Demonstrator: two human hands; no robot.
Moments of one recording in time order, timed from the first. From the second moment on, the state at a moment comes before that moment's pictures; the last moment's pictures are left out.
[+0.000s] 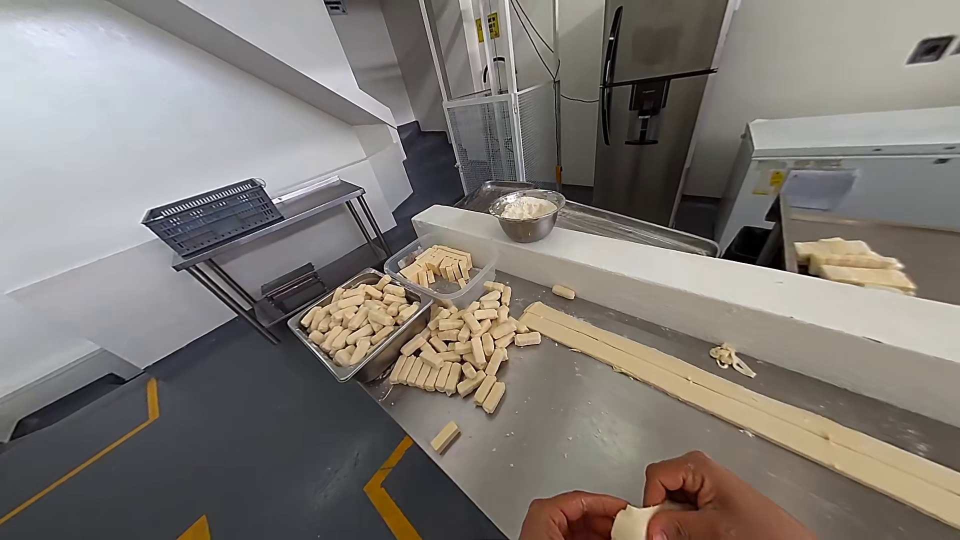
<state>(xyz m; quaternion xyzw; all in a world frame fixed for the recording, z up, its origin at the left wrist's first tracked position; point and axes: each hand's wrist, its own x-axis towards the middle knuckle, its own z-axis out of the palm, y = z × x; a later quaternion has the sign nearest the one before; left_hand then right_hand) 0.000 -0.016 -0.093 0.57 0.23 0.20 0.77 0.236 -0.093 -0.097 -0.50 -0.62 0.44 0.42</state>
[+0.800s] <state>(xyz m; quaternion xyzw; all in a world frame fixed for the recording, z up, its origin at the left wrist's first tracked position) 0.035 0.021 -0.163 0.34 0.39 0.22 0.83 0.161 -0.085 -0.085 -0.50 -0.76 0.23 0.35</state>
